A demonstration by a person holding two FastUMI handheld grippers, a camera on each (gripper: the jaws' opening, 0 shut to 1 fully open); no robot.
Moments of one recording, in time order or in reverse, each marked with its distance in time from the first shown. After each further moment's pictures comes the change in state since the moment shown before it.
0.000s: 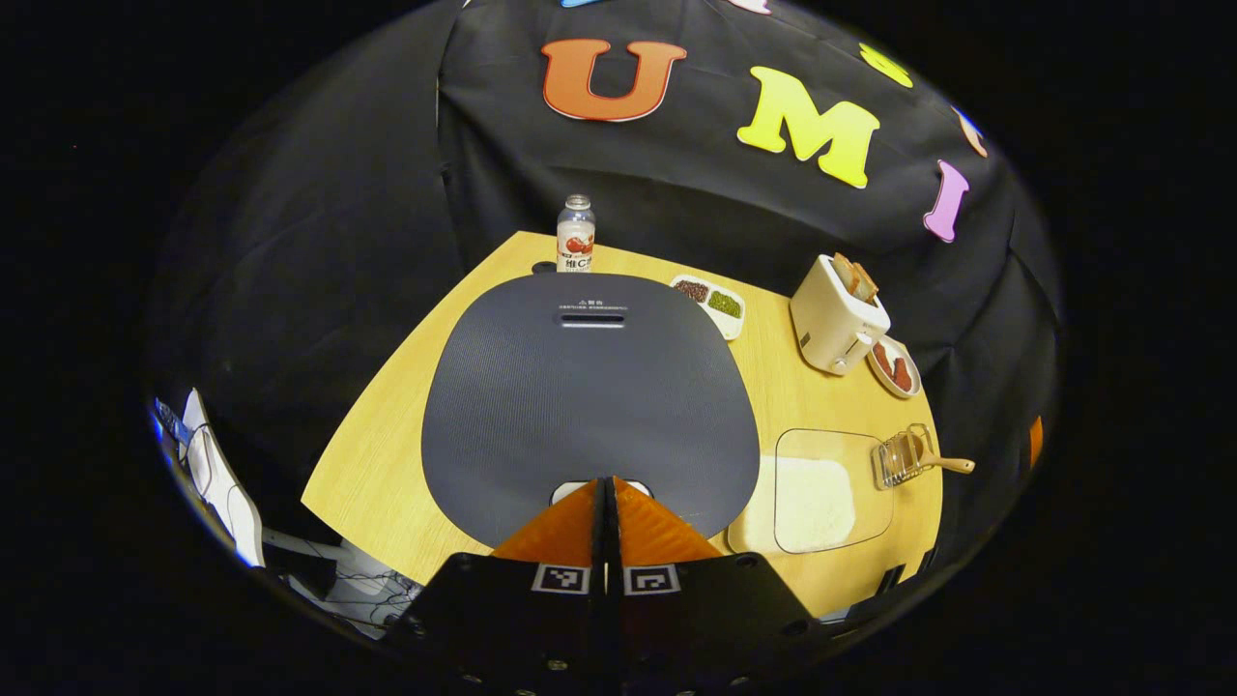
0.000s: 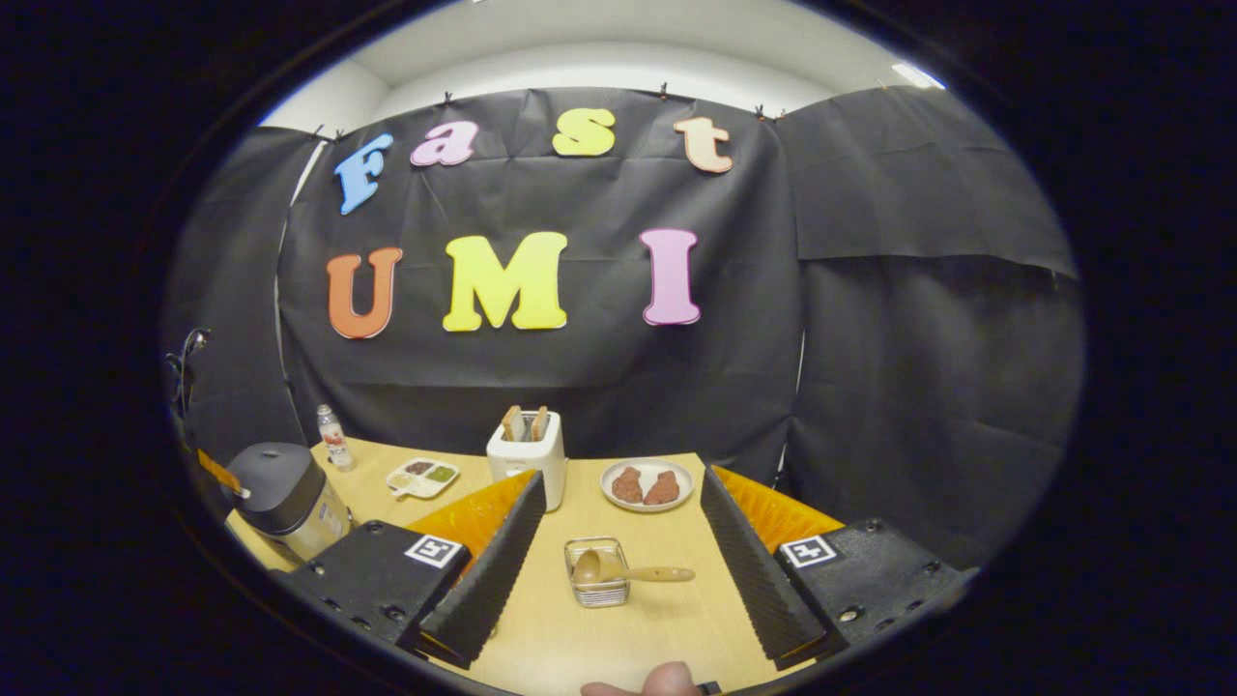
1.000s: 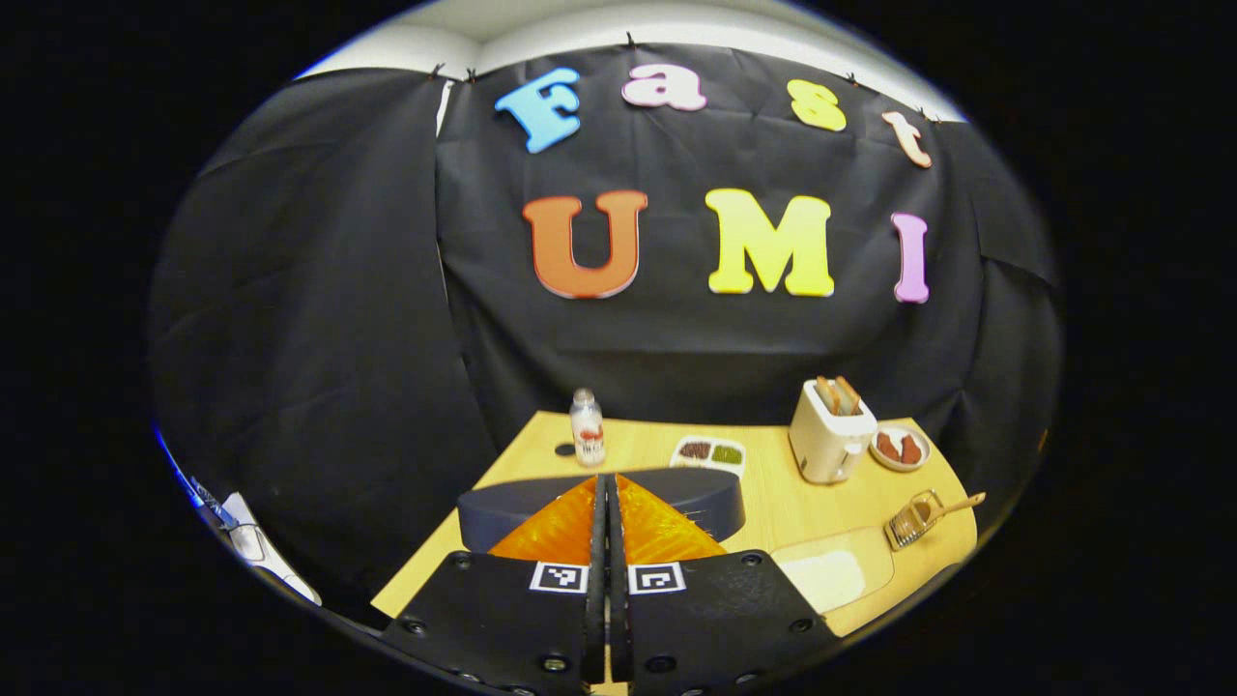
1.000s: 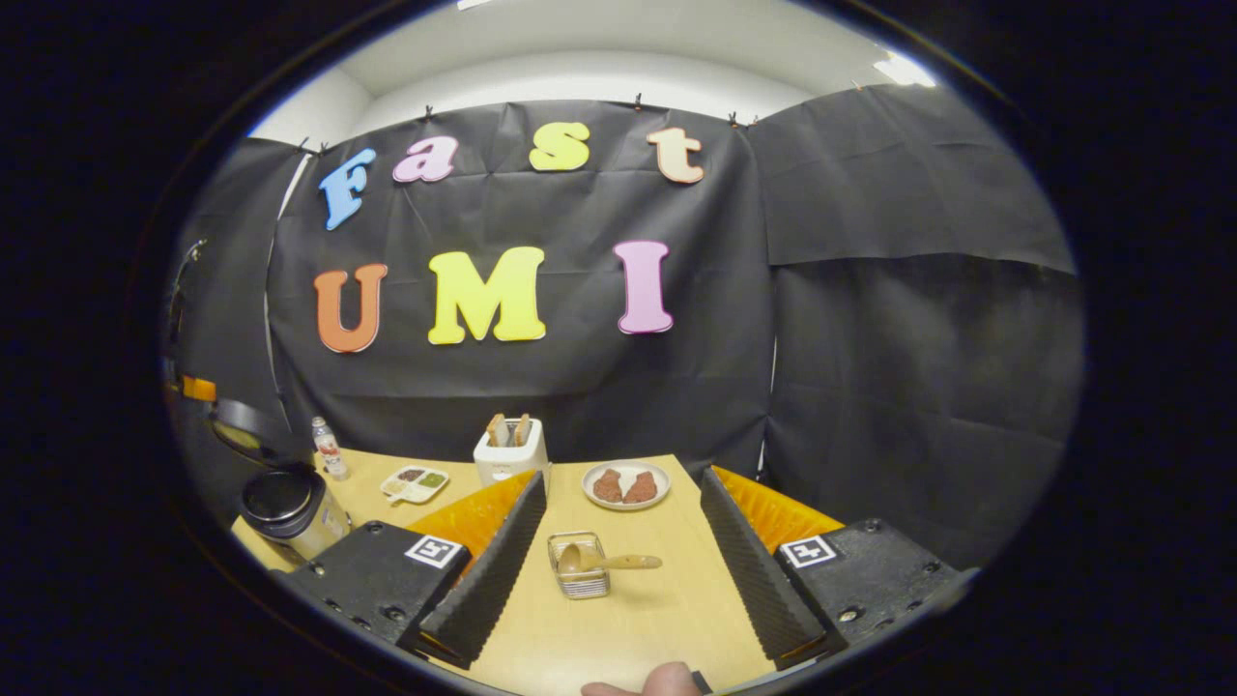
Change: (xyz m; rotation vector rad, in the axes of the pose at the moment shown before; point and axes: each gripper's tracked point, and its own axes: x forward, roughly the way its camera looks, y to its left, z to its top) left arm -0.103 -0.025 0.153 0.164 -0.587 0.078; right arm -0.042 -0.025 0.006 0.026 -0.013 -0.043
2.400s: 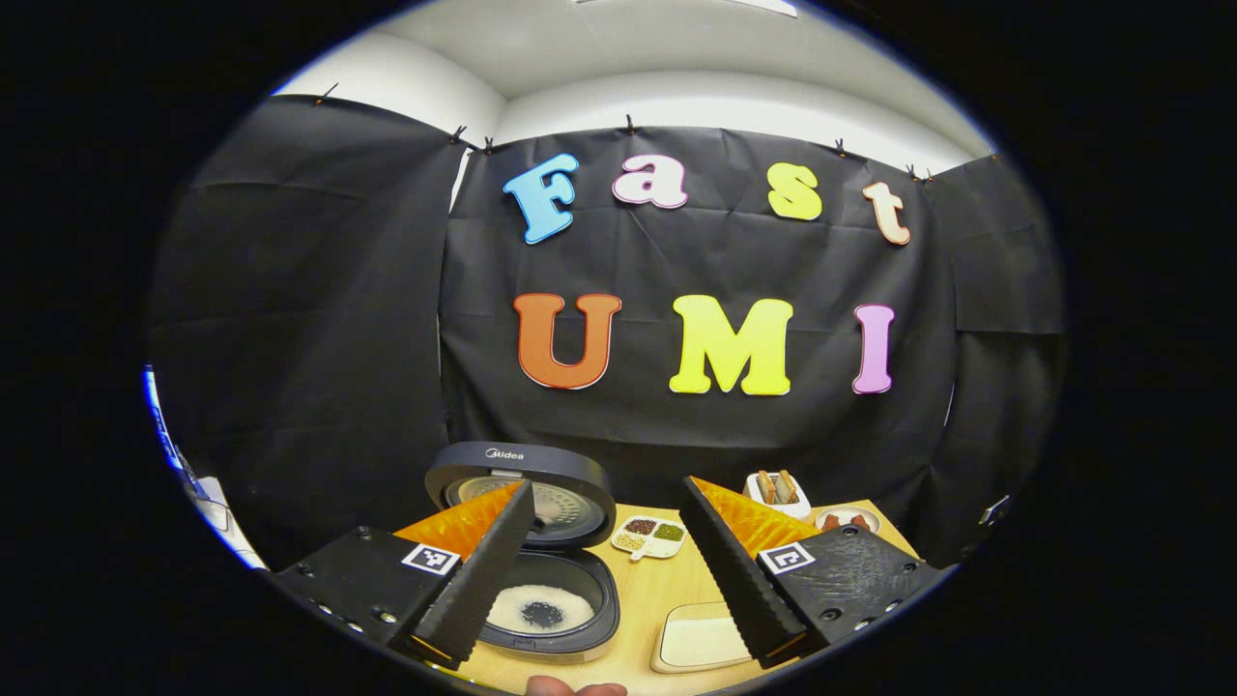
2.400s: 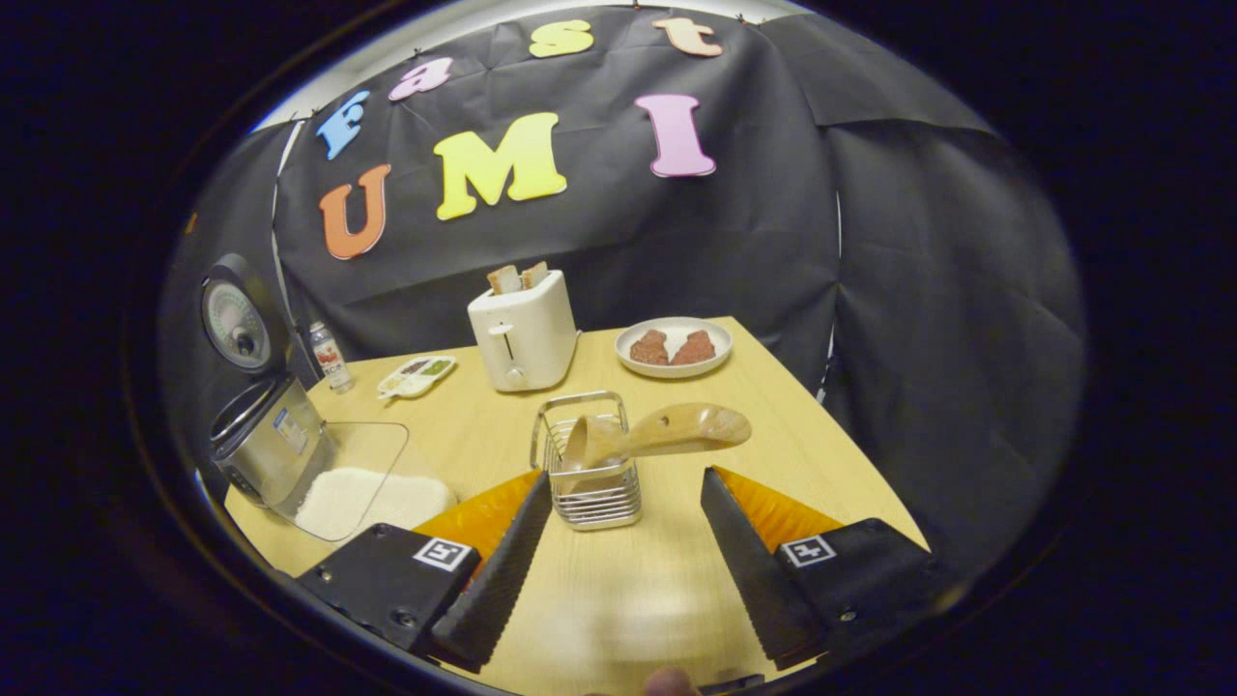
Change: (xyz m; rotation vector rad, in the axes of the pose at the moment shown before) left arm -0.068 -0.074 0.041 -0.064 -0.199 0.023; right arm 0.126 0.008 -0.218 0.061 0.332 0.161
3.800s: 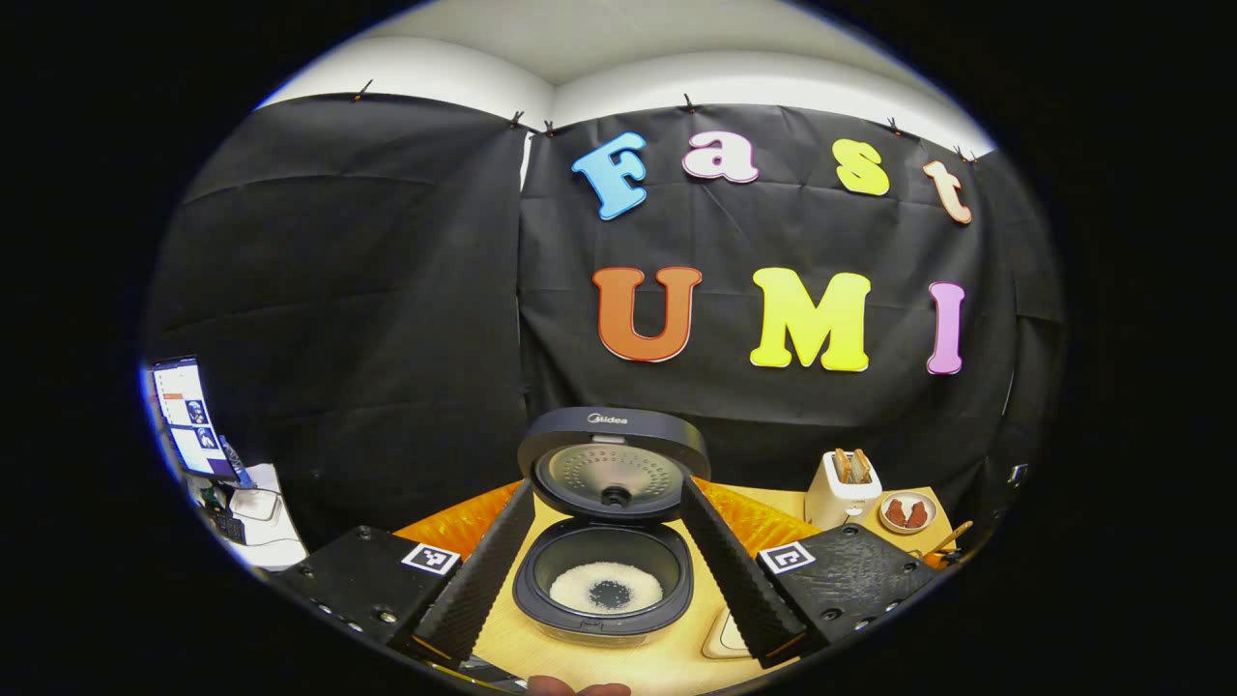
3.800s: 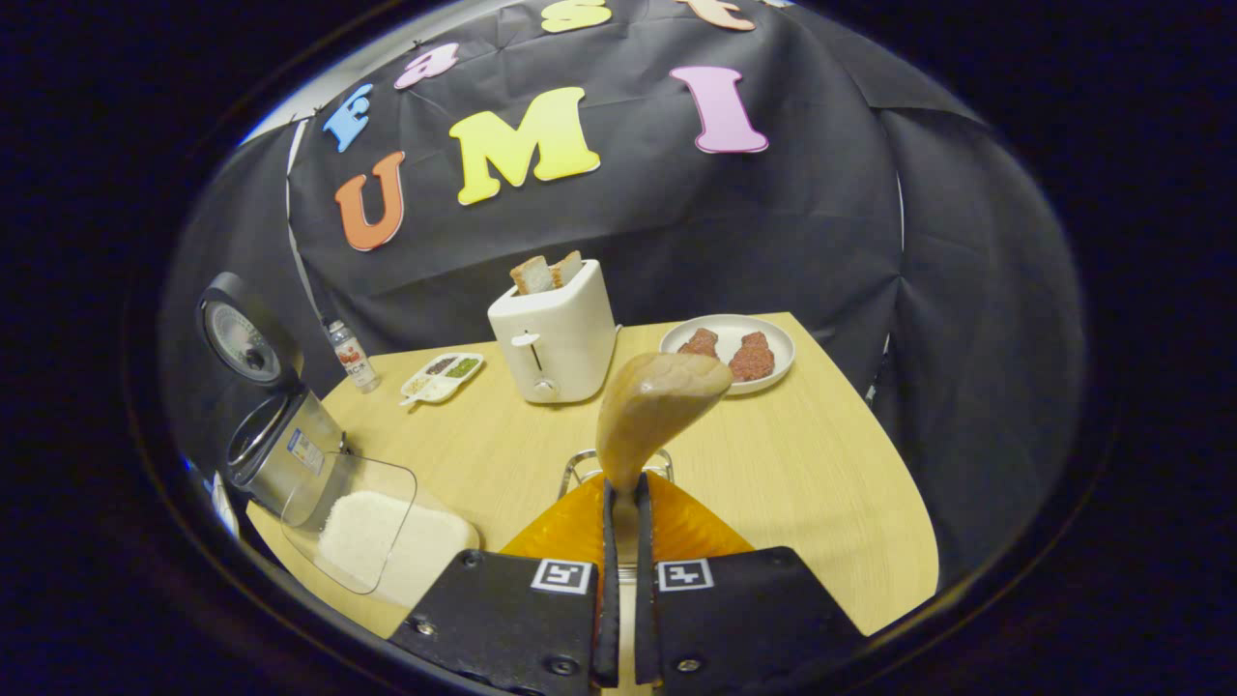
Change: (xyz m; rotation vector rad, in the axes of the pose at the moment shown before) left arm -0.017 0.074 -0.022 -0.018 0.062 0.218; right arm 0.047 0.031 0.051 -0.038 0.081 0.129
